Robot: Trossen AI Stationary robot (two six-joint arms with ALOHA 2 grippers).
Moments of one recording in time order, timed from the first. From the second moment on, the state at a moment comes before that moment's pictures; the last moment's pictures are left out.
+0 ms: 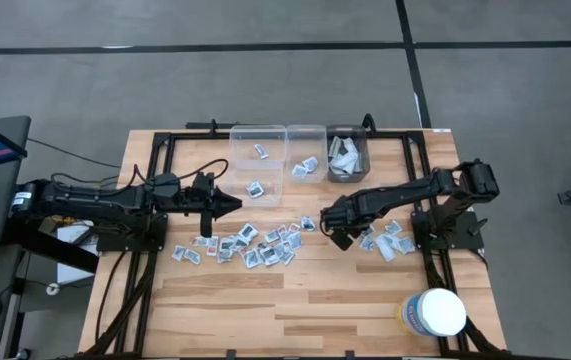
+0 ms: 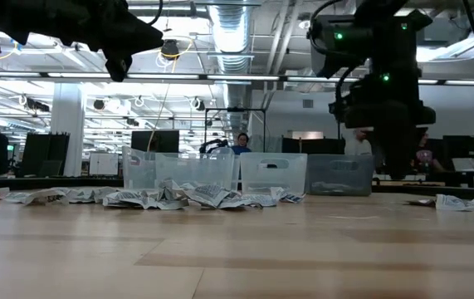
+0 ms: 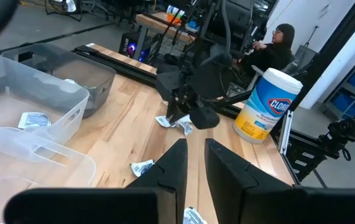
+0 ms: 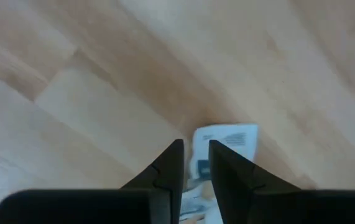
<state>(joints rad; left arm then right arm) 0.01 0.63 0.40 0.25 0.00 -0.32 0.08 1.64 0.99 -0.98 0.13 0.87</state>
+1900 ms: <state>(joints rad) 0.01 0.62 0.40 0.25 0.00 -0.32 0.10 1.65 1.04 -0.80 0.13 0.69</state>
